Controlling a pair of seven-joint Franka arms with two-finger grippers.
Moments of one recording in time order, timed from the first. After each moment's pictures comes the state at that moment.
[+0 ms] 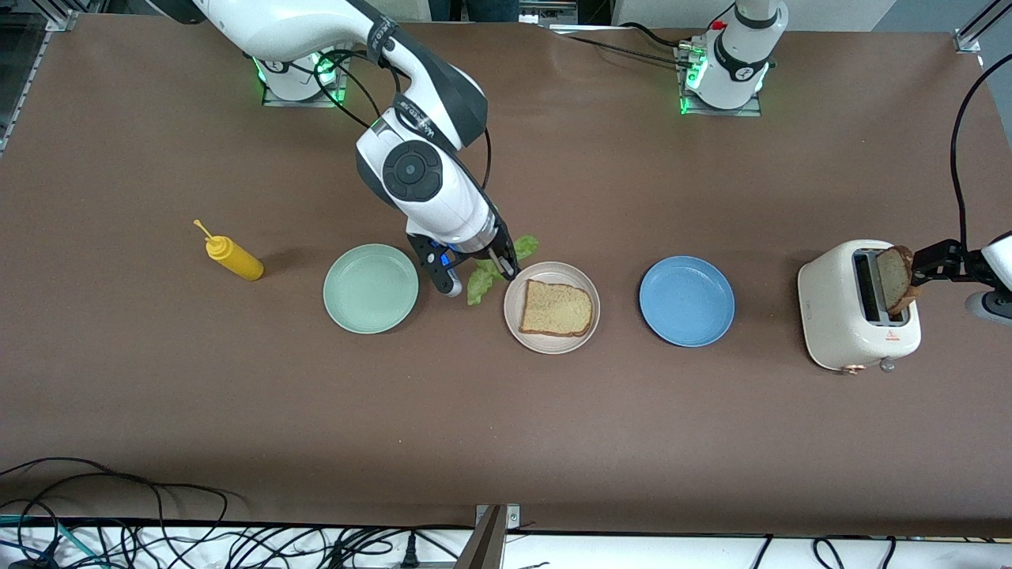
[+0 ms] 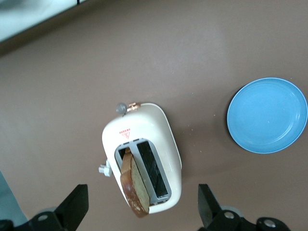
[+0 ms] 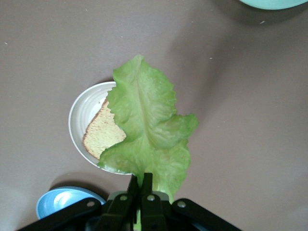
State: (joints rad) left arm 0.26 0.36 -0.21 -1.28 0.20 1.59 0.36; right arm 0.37 0.71 0.45 -1.27 -0.03 2.07 1.73
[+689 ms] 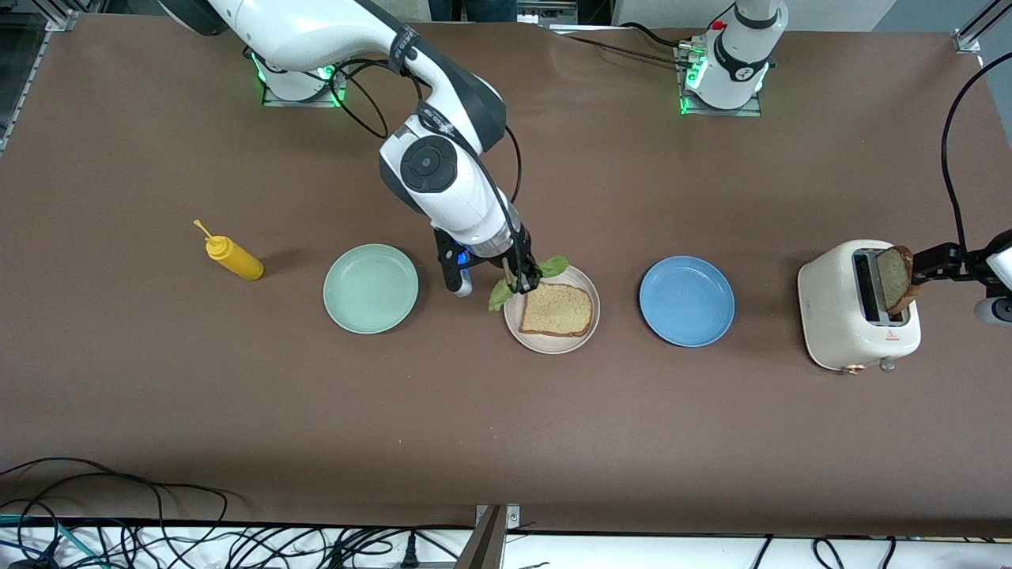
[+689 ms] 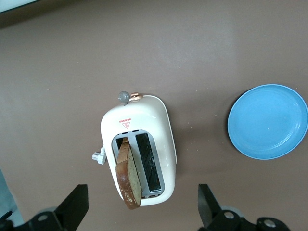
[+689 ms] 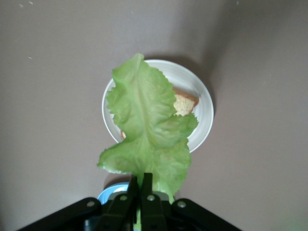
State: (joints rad) left arm 0.26 0.37 -0.21 -1.28 0.20 1.57 0.28; right arm 0.46 0.79 0.41 -1.20 -0.04 2.25 2.04
